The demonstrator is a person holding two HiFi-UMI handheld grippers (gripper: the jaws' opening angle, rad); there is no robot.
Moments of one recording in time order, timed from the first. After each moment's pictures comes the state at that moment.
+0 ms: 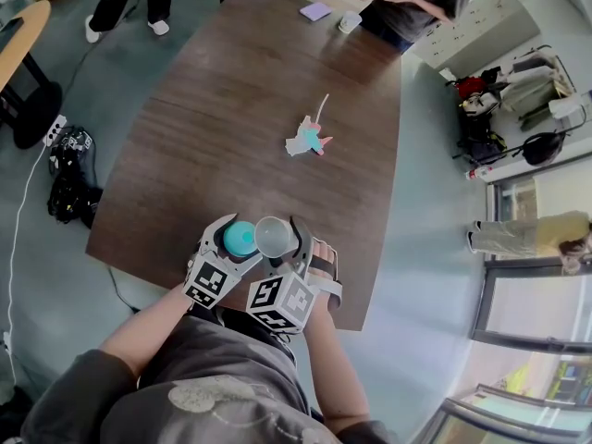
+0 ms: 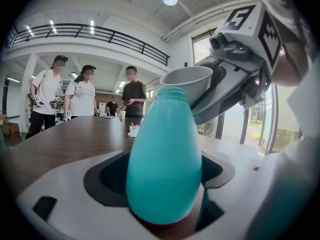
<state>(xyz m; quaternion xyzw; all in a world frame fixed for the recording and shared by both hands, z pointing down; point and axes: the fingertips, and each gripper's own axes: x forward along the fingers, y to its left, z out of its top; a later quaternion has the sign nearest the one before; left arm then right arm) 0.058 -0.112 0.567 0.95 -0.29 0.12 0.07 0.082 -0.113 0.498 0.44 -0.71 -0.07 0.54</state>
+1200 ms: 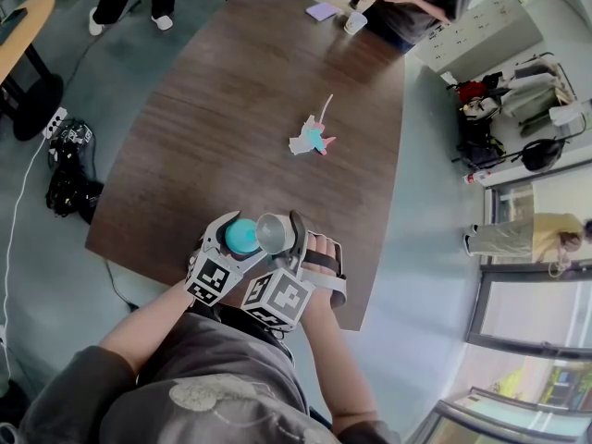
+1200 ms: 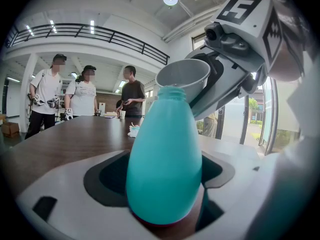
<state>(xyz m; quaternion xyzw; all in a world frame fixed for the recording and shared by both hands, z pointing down) 0.057 -0.111 0.567 0.95 -0.29 0.12 0.07 0.077 -0.117 0.493 0.39 -0.66 -0.14 0.62</state>
